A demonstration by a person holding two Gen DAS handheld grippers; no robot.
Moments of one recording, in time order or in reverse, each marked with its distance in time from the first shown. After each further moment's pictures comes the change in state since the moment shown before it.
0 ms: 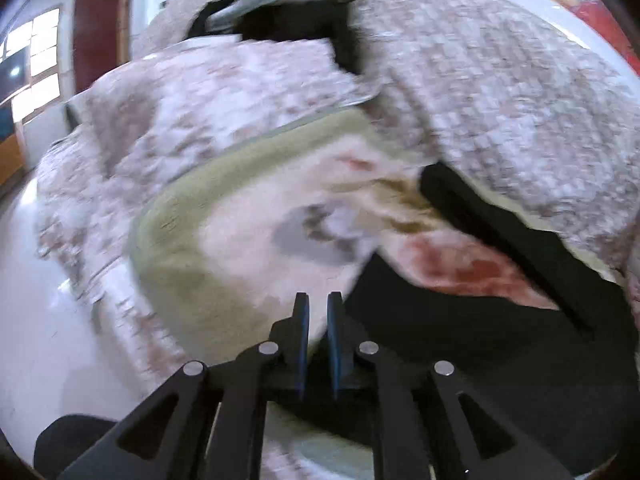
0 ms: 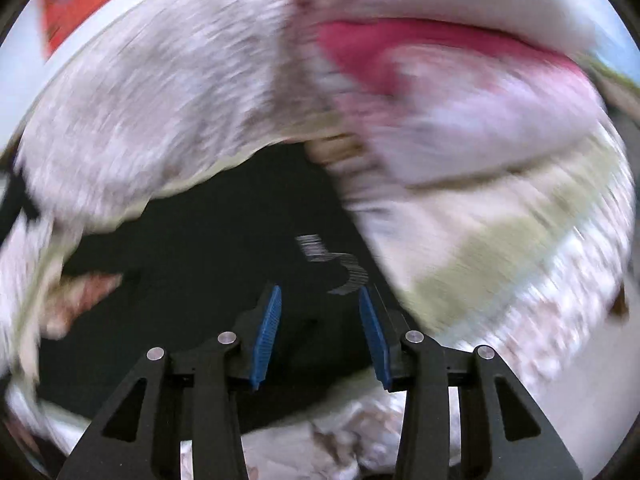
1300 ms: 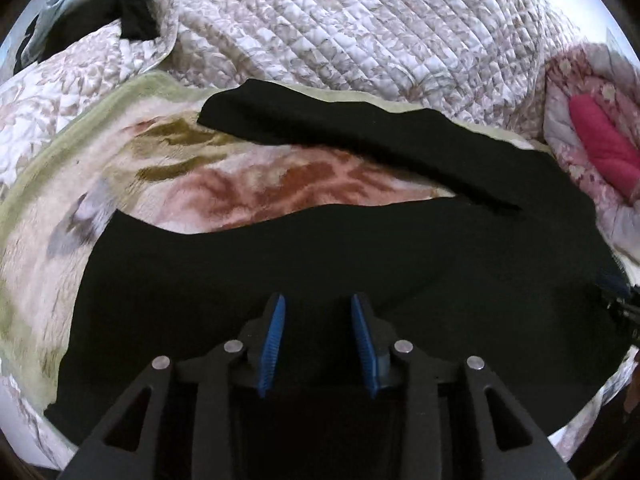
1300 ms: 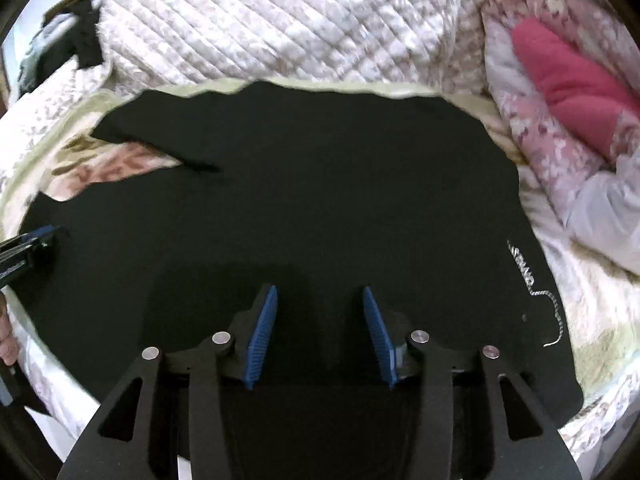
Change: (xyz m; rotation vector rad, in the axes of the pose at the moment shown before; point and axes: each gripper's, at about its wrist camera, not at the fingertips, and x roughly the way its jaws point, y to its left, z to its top) left arm 0.033 -0.124 -0.046 0.349 0.186 -0.285; right arm 0.067 0.107 -0.015 -0.405 0.149 0.119
